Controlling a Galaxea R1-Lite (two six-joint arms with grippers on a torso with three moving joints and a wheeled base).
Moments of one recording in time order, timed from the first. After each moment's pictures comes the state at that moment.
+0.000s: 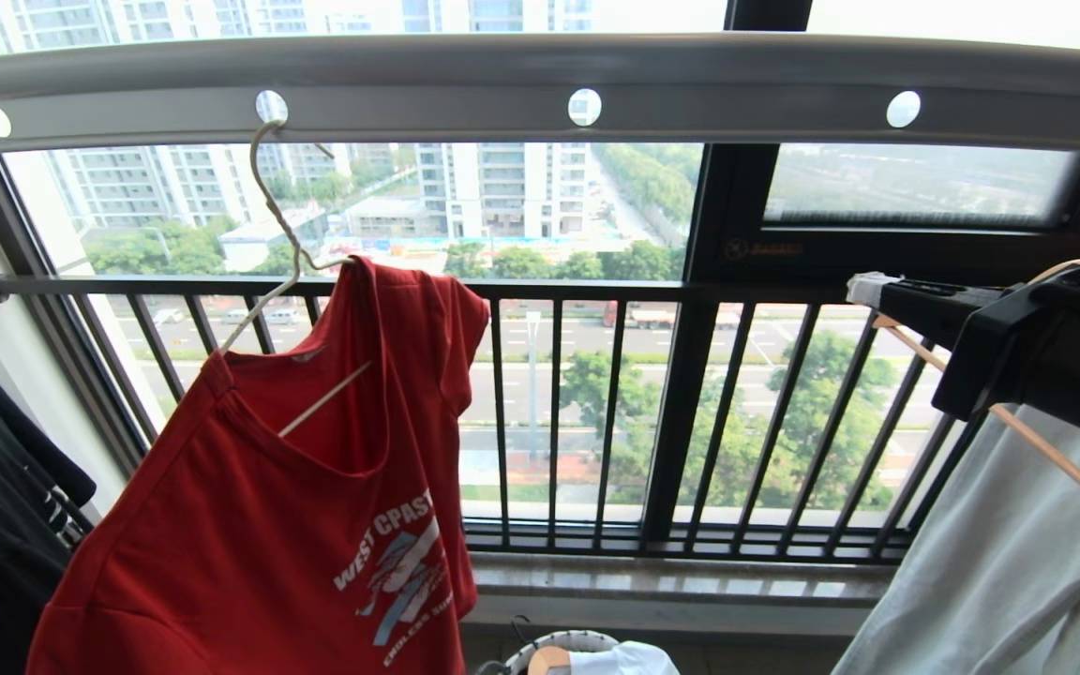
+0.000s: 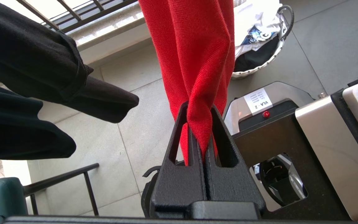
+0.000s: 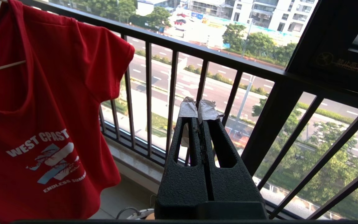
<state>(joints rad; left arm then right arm) -0.29 0.45 -0.38 0.59 -0.04 0.17 0.46 1.23 -0.80 -0.45 -0.04 -0.07</state>
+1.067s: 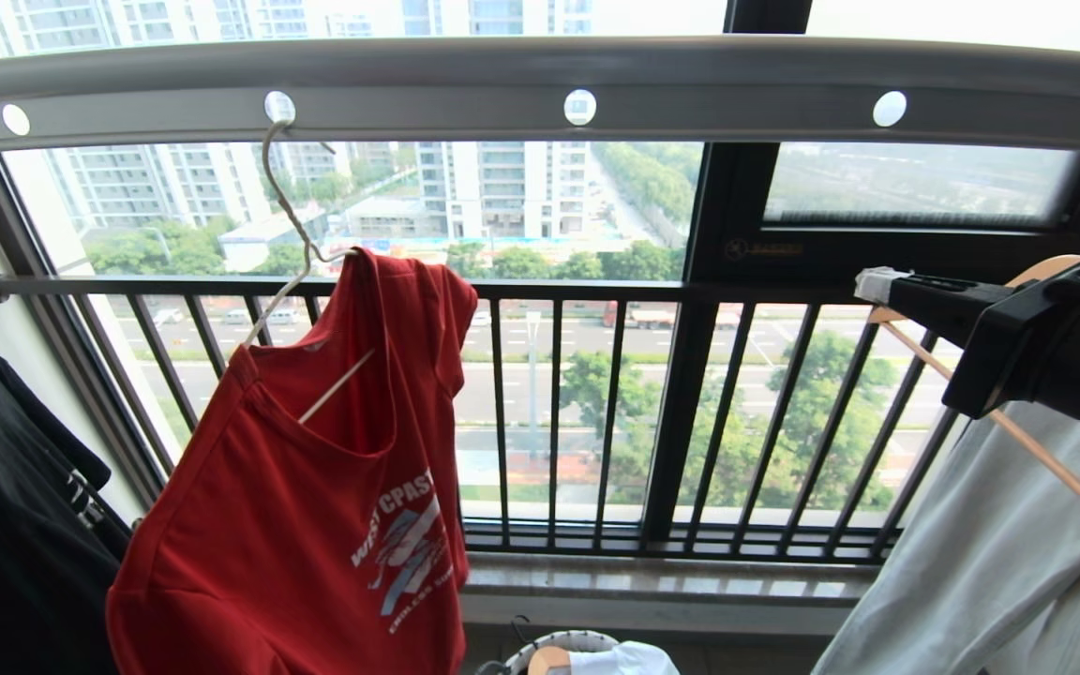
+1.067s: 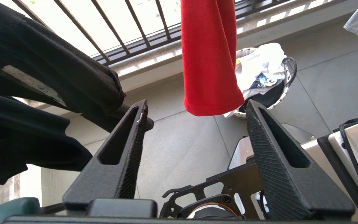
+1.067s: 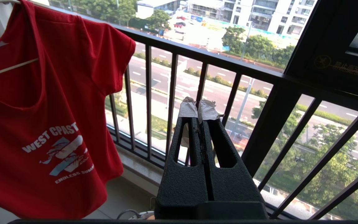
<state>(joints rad) -0.29 0.45 -0.63 0.67 0.01 0.16 0.46 1.22 -0.80 -0.45 -0.04 -0.07</state>
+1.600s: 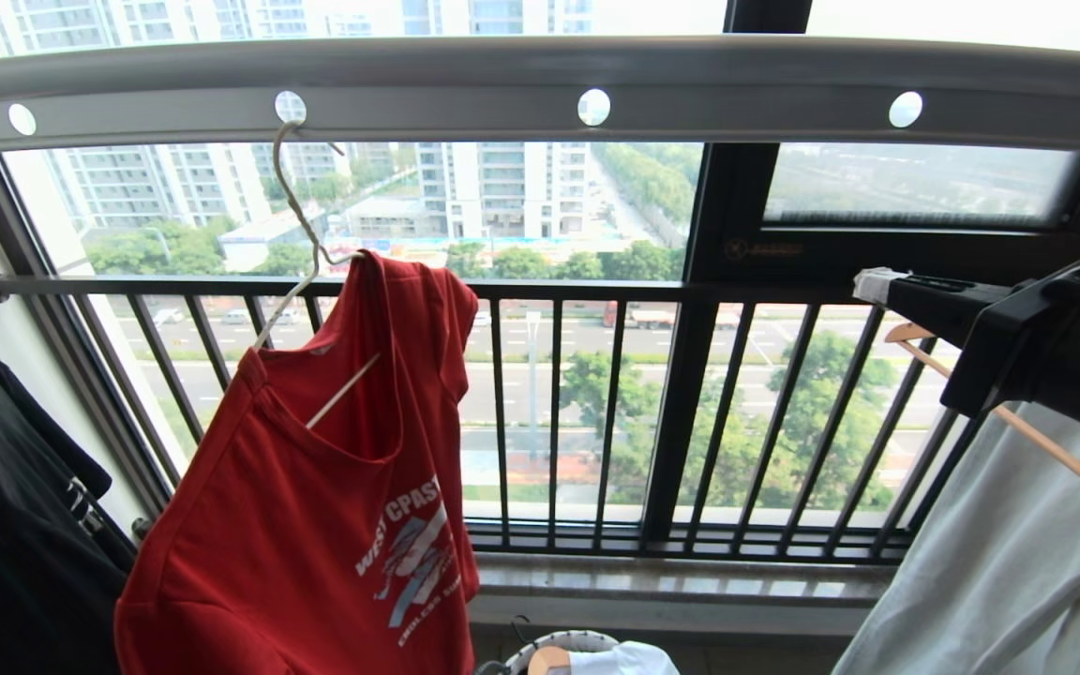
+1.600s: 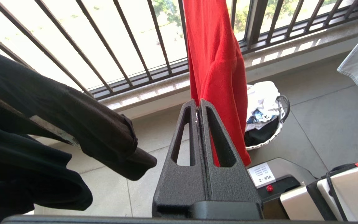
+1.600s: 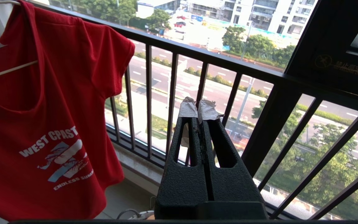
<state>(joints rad) -0.29 0.57 -0.74 0.53 0.00 0.13 0.46 1.22 -0.80 -0.45 -0.04 -0.07</state>
